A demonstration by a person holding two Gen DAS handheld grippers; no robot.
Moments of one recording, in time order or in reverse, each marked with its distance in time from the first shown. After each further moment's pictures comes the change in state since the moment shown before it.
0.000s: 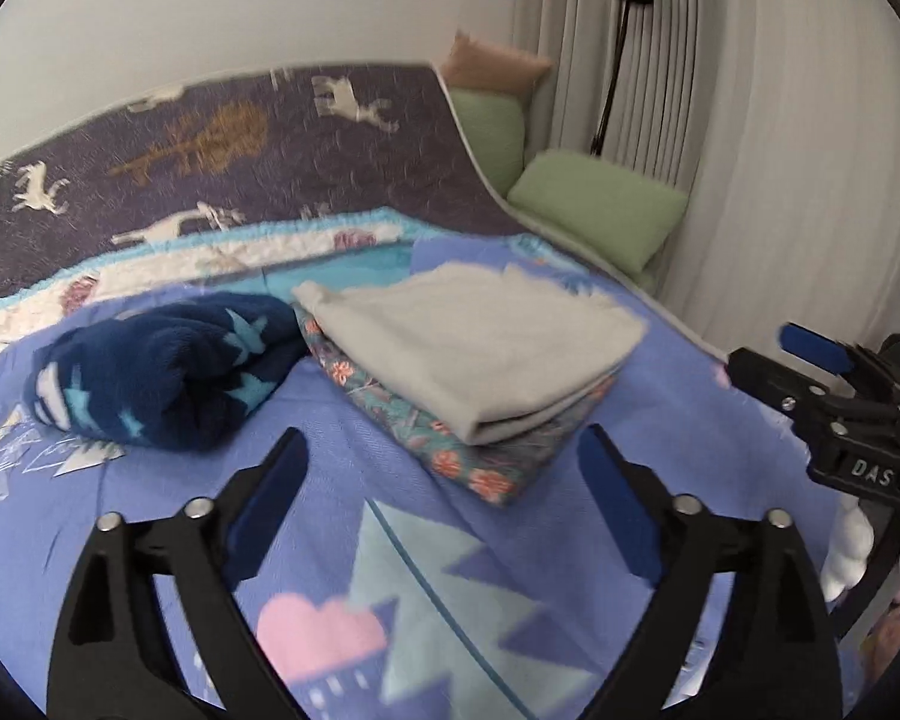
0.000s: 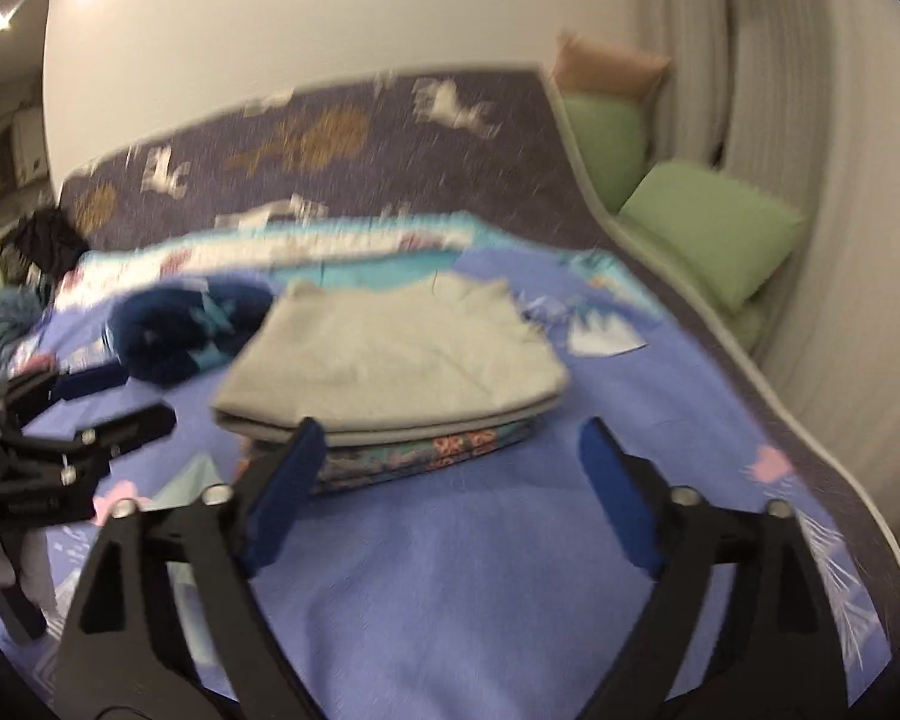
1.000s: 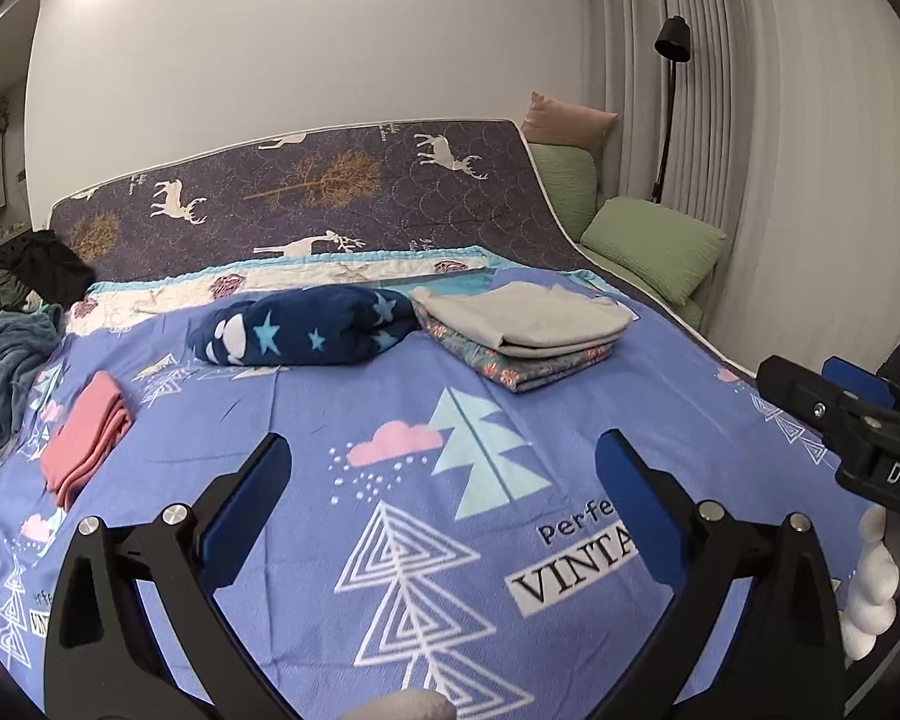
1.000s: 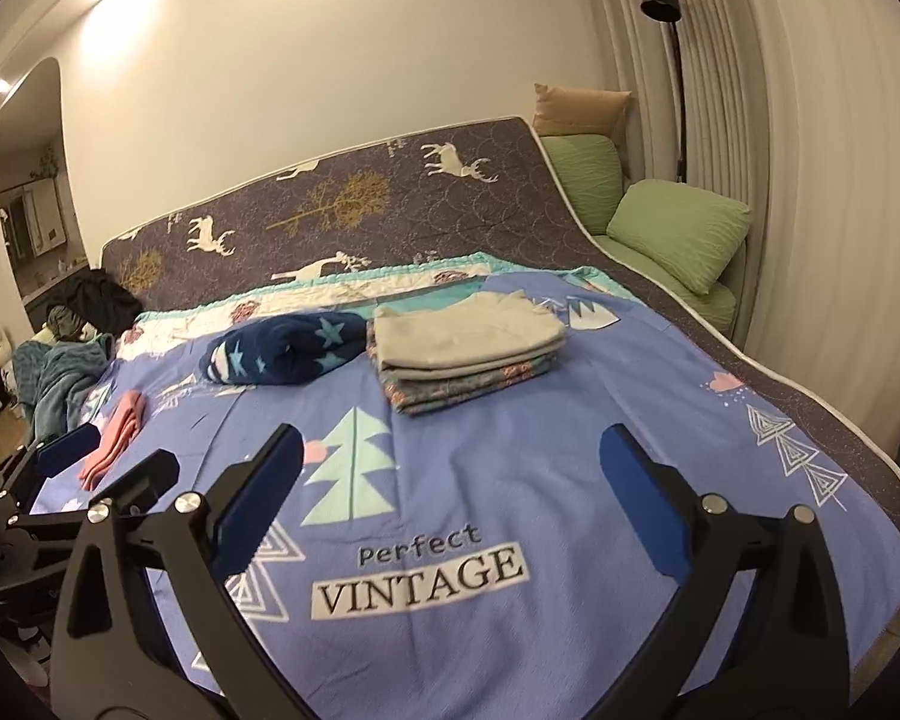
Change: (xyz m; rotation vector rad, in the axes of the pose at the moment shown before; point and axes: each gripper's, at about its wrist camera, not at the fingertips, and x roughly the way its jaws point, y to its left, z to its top) left arm -0.189 -0.042 -0.076 -0.061 -0.090 0.251; right arm -0.181 0.038 -0.045 0.085 -0.013 0.092
